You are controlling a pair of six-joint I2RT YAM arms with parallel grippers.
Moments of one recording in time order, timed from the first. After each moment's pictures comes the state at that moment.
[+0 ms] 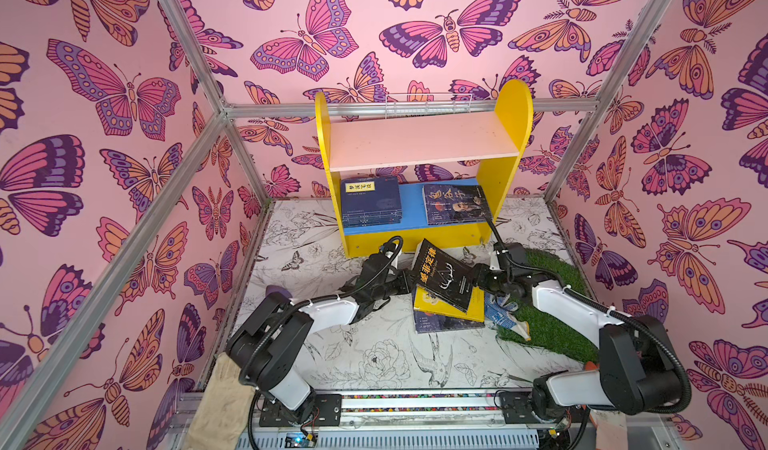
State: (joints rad) left arm -0.65 1.57 0.72 0.40 0.30 -0.75; right arm 0.27 1.38 0.74 -0.23 -0.18 0.63
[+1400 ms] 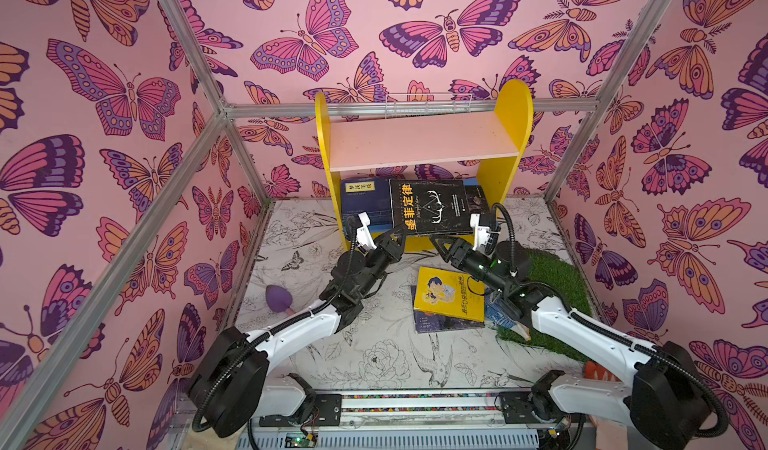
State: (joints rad) left arm -0.67 1.33 0.72 0.78 -0.02 -0.99; right arm 0.58 1.21 0.73 0.46 -0.23 0.96
